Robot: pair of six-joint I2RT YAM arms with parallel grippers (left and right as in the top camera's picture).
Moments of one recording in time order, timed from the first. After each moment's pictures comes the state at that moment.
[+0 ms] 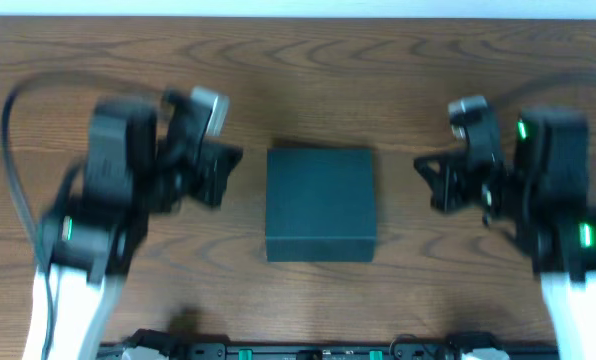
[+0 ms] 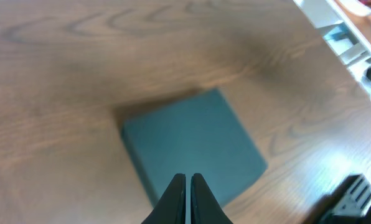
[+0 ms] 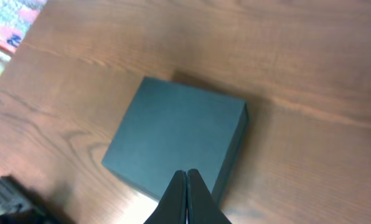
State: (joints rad) left arm -0.22 1.06 1.24 -0.89 0.49 -0.05; right arm 0.08 1.05 1.22 -0.98 -0.49 0.03
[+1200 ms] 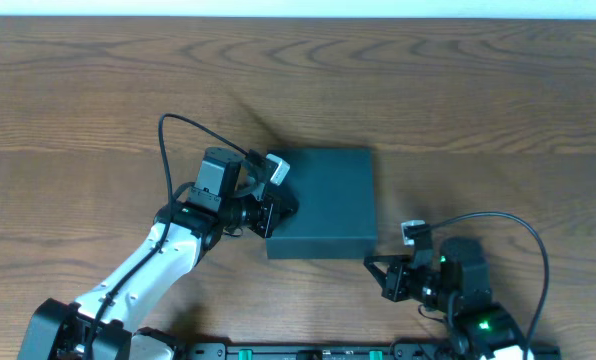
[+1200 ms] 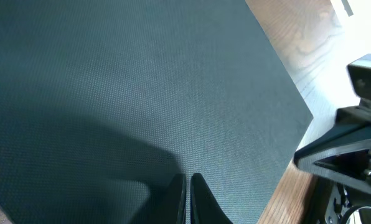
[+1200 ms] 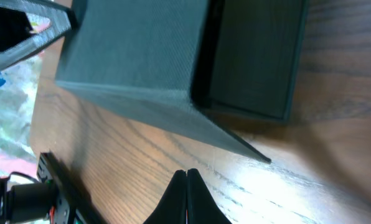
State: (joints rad) left arm -0.39 1.40 0.65 -0.13 0.69 -0.15; right arm 0.26 0.61 0.13 -0.28 -0.61 0.55
